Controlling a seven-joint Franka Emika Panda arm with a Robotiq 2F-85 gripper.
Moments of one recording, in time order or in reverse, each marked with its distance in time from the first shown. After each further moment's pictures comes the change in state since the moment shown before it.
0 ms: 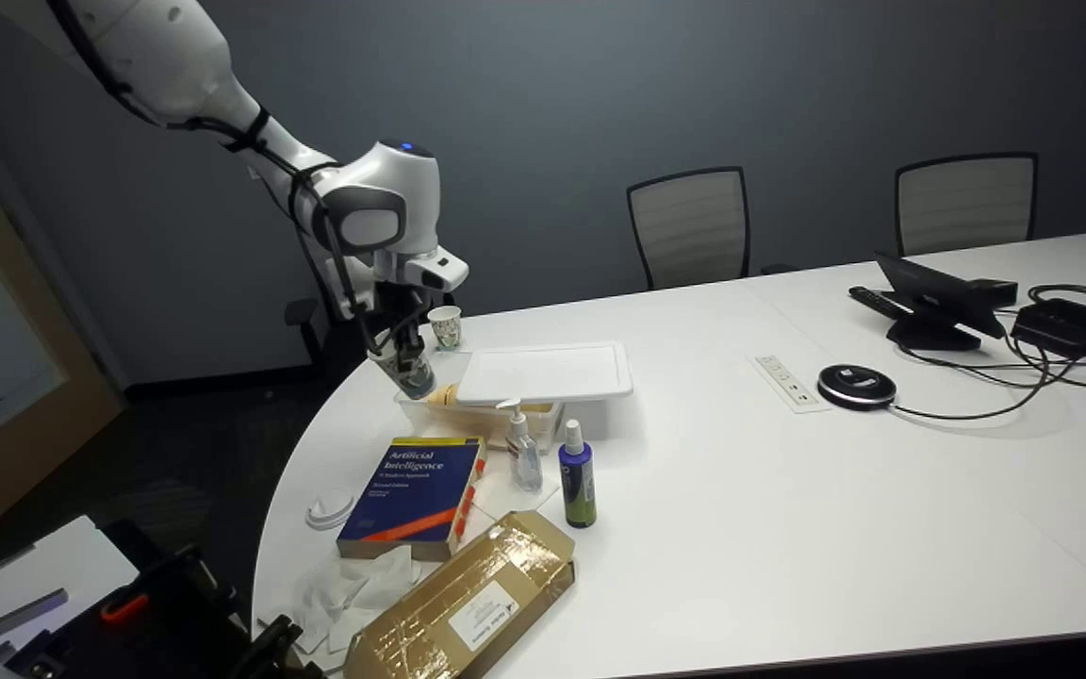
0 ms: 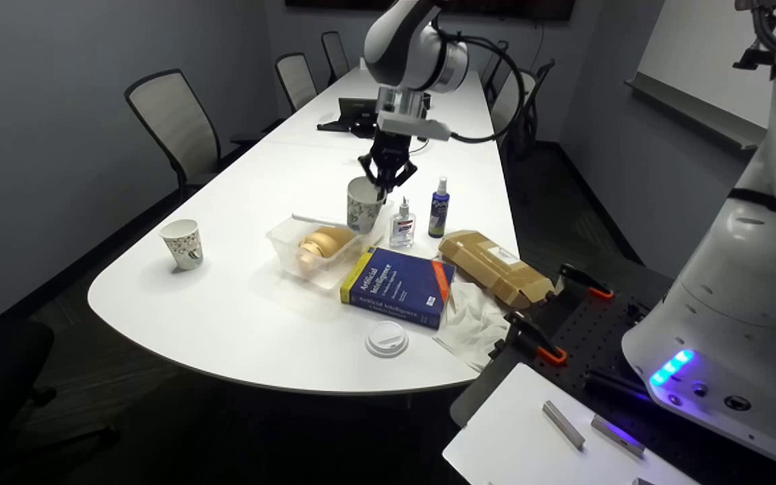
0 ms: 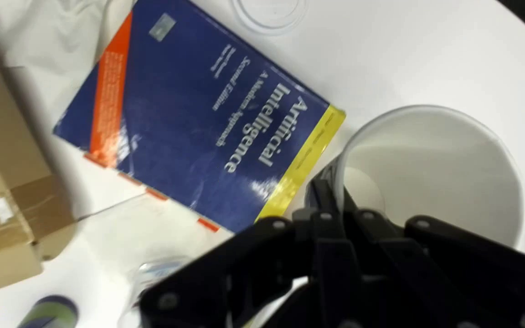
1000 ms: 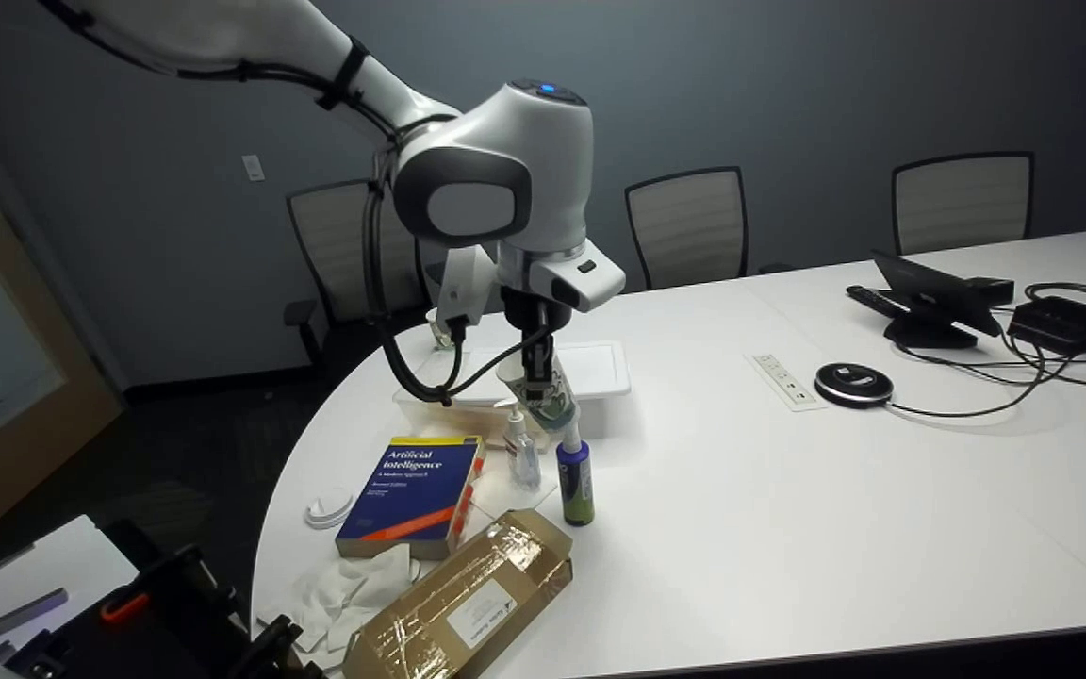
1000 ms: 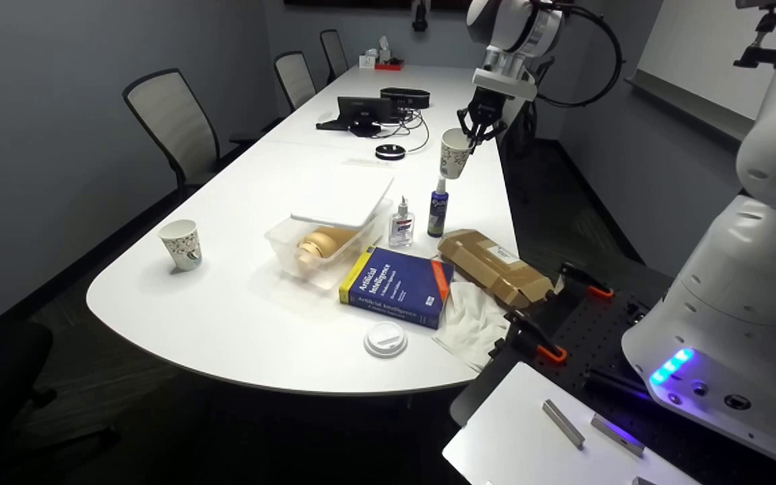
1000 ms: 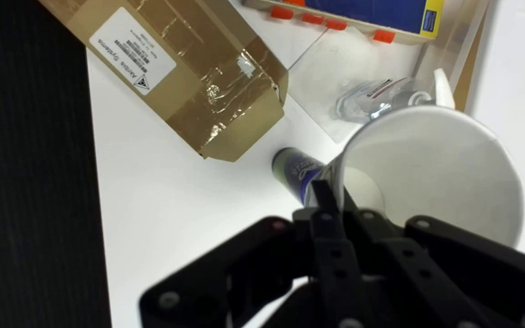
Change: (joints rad) arm -0.274 -0.070 -0.216 0.029 -0.001 -0.074 -0.023
